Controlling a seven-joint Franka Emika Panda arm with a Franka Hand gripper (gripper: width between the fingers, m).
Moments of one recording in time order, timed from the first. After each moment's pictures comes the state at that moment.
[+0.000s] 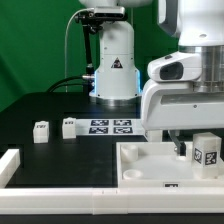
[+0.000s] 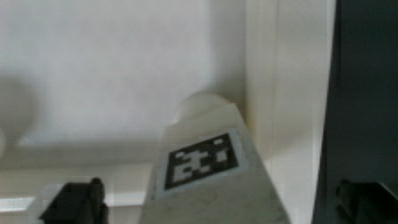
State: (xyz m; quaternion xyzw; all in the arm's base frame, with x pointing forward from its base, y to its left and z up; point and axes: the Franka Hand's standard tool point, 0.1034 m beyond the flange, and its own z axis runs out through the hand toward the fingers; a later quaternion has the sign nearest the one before) arm 0.610 0.122 0.062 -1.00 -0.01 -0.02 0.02
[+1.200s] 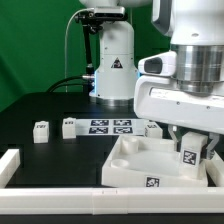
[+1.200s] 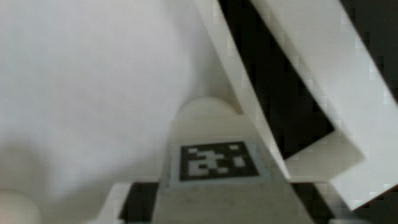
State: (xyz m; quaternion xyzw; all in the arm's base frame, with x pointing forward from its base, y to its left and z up) arm 0.612 0.101 0.062 -0.95 0.31 -0.02 0.00
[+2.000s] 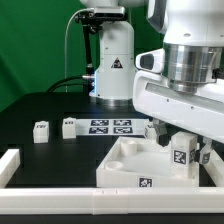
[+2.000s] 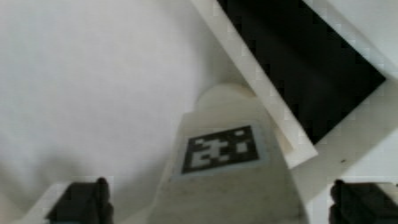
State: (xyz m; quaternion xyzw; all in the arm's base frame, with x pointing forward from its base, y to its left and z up) arm 0.606 0.085 0.063 -0.91 0.42 -0.01 -0.03
